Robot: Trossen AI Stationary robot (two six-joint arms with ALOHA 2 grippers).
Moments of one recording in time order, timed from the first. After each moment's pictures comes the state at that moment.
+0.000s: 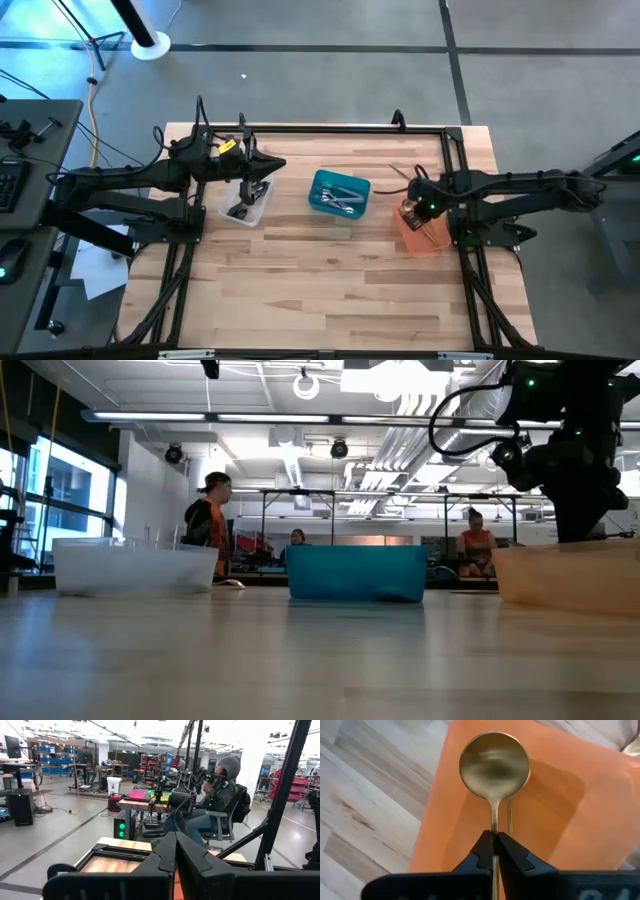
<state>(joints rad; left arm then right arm) 0.16 0.90 0.76 0.26 0.07 -0.09 -0.13 0.97 0.61 -0.94 -0.03 0.82</state>
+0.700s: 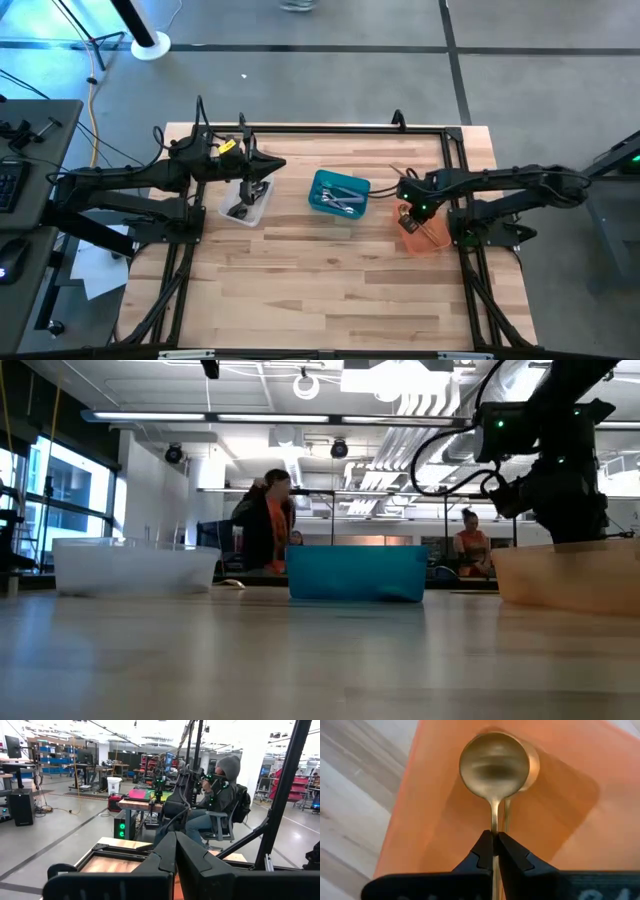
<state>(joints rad) 0.16 0.90 0.76 0.26 0.07 -0.09 -0.20 1.18 0.61 -0.90 -0.11 0.63</state>
